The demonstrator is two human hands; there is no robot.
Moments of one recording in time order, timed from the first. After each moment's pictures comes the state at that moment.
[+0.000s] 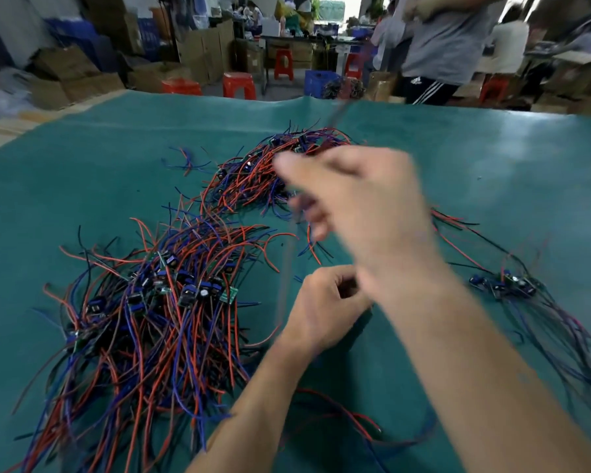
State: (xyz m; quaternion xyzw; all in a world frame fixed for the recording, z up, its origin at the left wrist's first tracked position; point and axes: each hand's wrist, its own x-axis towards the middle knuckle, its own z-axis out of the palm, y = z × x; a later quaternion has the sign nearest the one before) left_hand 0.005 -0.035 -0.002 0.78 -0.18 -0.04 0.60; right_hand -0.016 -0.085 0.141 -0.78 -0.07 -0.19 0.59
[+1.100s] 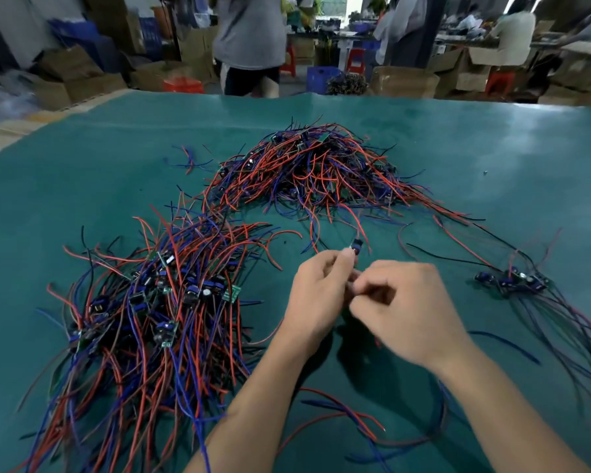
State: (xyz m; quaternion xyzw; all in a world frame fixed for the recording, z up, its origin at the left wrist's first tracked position) left_hand 0.010 -0.035 0.006 0.71 -0.07 -0.03 0.70; right_hand -0.041 -0.155 0.045 -0.91 -0.11 -0.16 0.35
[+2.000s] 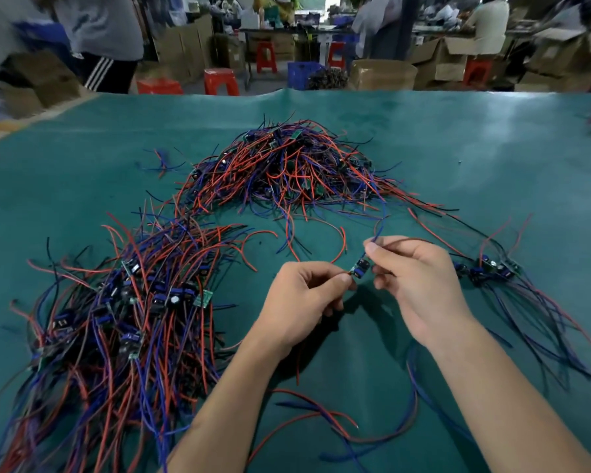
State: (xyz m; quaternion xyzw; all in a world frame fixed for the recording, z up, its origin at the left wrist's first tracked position) left_hand 0.005 -0.031 0.004 0.71 -0.17 -0.10 0.67; right_hand -0.016 -0.191 0.032 -0.64 0.14 -0.14 0.74
